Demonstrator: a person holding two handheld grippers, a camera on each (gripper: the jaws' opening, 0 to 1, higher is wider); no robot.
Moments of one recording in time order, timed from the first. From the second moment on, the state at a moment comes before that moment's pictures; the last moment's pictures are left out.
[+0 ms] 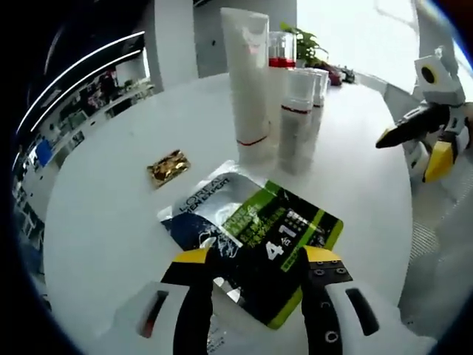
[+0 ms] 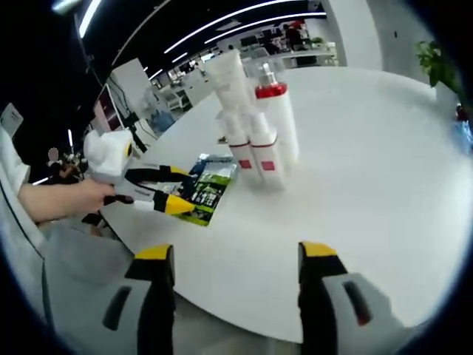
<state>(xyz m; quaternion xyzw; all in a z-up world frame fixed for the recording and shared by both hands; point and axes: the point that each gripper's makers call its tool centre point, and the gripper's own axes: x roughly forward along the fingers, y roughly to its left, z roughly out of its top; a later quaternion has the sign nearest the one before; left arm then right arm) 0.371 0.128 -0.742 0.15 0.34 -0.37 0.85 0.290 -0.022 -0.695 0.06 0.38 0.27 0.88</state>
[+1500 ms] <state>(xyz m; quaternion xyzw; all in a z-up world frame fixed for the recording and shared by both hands) 0.547 0.127 -0.742 0.06 0.41 -0.16 0.90 0.297 -0.047 -0.695 0.09 0.37 0.23 0.89</state>
